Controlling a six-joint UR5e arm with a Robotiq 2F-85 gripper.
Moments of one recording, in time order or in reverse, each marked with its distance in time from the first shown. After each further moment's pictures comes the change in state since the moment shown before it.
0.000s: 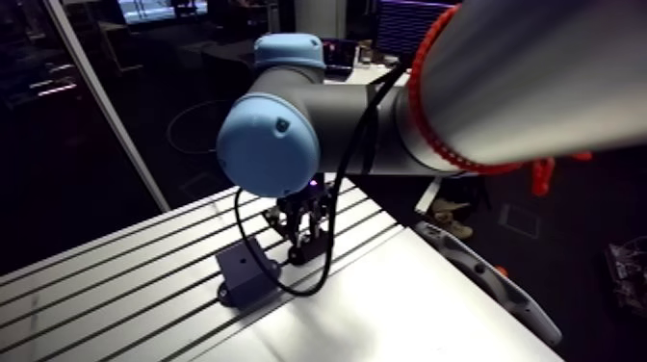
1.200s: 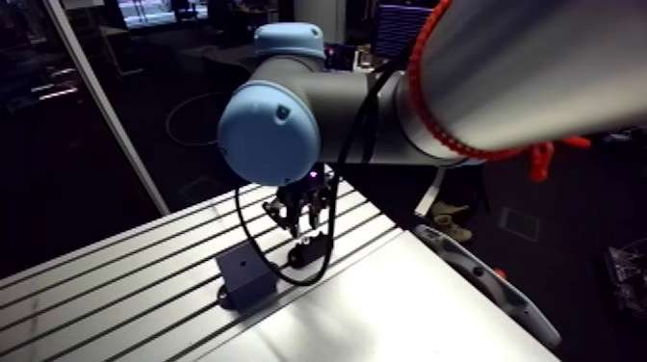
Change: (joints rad) arm -0.002 -0.013 -0.024 0.006 0.003 -0.011
